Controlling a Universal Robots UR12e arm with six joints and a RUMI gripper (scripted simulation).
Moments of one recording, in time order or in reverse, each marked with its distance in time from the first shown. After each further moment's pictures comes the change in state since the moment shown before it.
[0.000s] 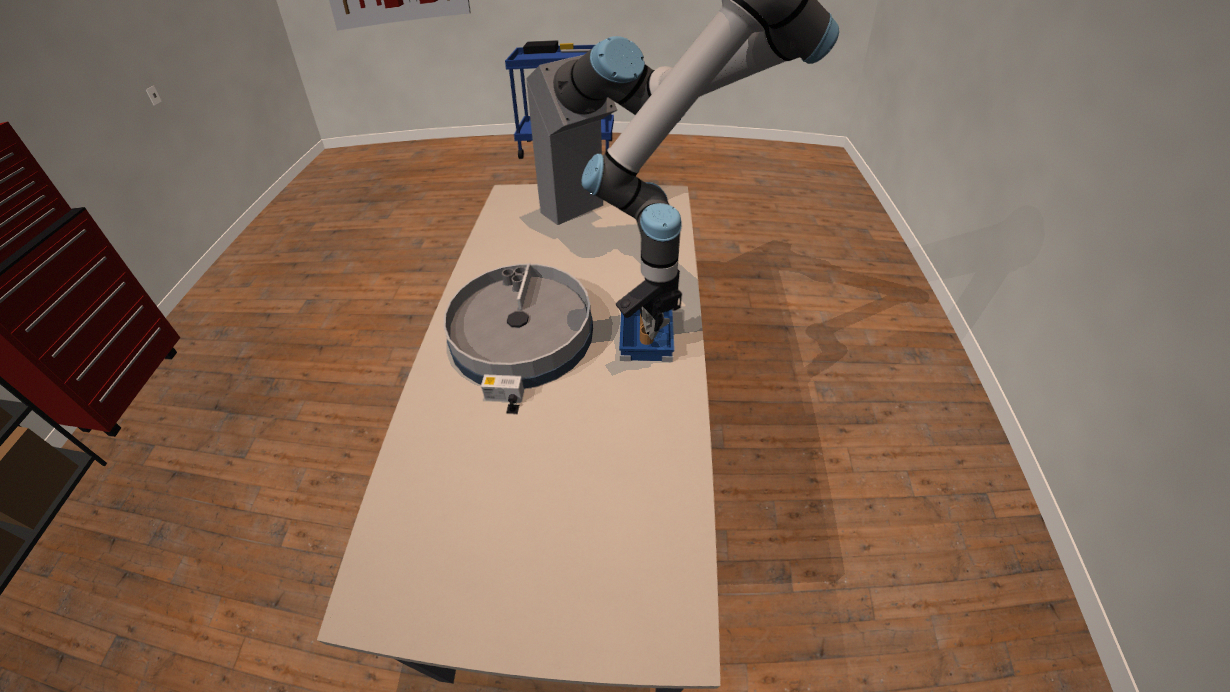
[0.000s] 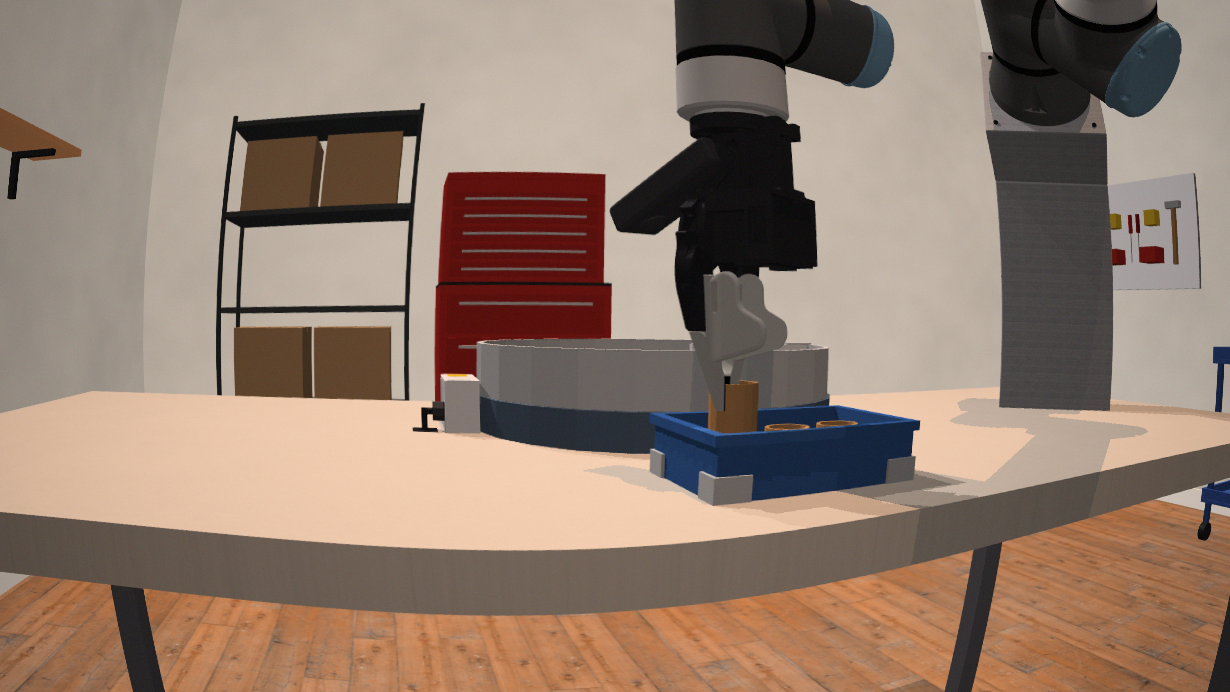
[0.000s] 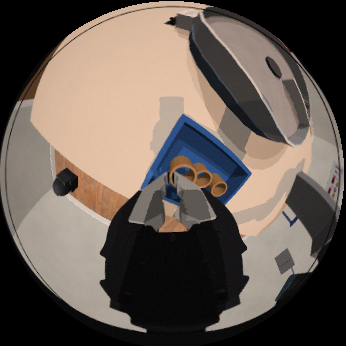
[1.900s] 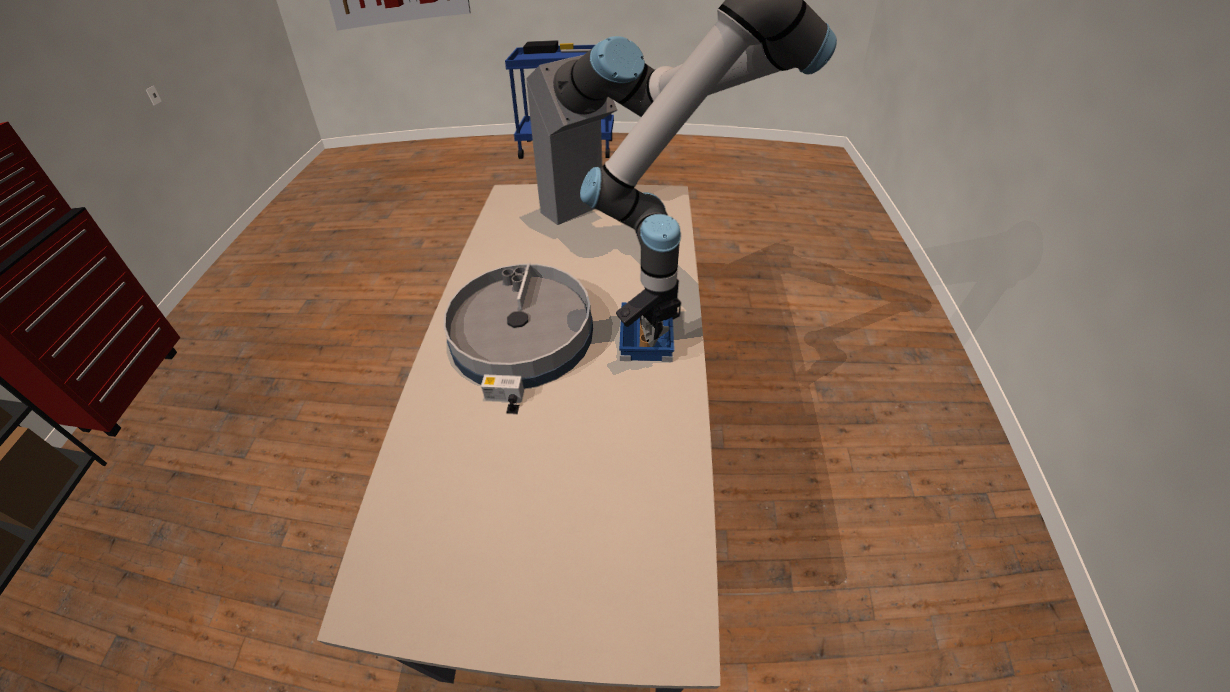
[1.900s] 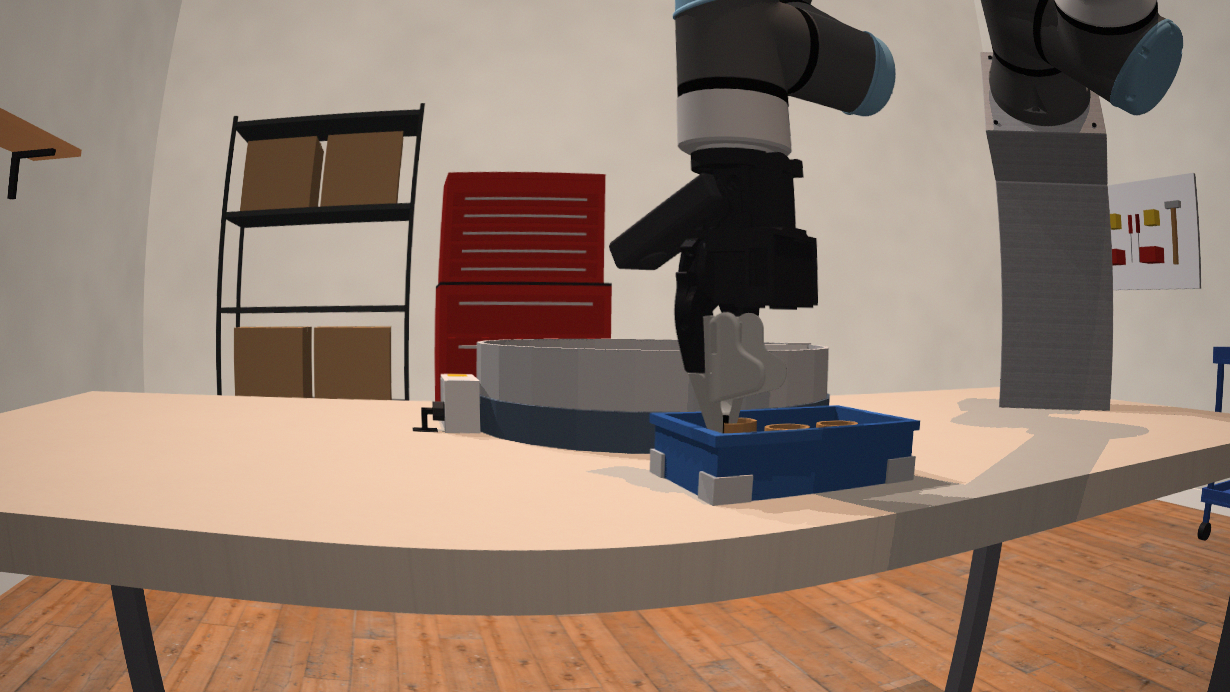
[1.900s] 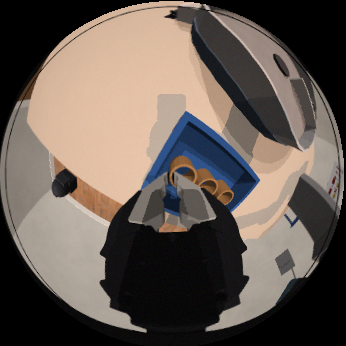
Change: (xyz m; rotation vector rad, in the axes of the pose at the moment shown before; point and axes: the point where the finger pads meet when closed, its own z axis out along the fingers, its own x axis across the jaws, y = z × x) arm 0.000 0.000 0.029 0.000 0.000 0.000
